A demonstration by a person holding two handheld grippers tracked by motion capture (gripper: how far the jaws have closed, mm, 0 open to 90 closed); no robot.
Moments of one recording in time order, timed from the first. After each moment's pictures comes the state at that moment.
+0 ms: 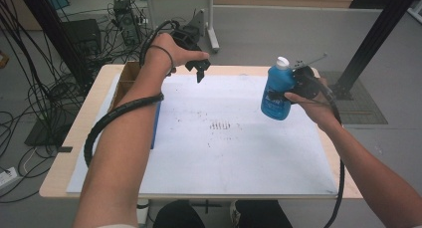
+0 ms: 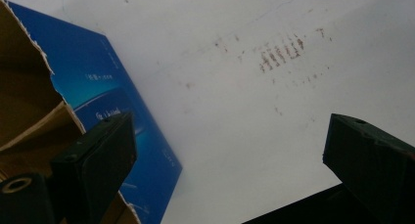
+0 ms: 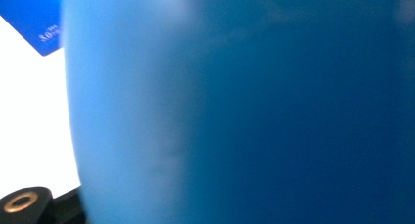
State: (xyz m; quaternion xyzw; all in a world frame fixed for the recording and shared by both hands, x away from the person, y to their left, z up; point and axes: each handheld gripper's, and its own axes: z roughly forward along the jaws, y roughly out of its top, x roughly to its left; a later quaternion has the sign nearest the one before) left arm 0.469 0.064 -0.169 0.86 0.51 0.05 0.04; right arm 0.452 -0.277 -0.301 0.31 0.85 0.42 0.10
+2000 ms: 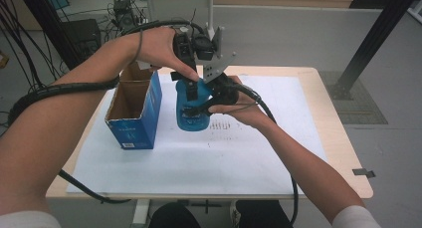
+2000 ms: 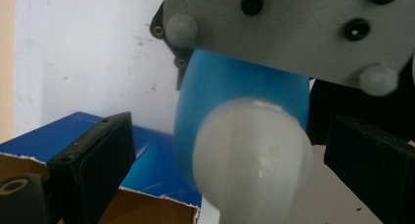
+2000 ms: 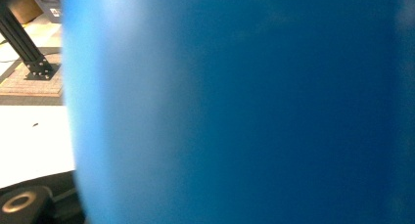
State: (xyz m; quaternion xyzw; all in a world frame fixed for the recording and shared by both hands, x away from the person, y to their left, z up) left arm 0.407 0.043 -0.145 0.99 0.13 0.01 0.00; right arm 0.415 -0.061 -0.274 -0.02 0.86 0.50 -0.01
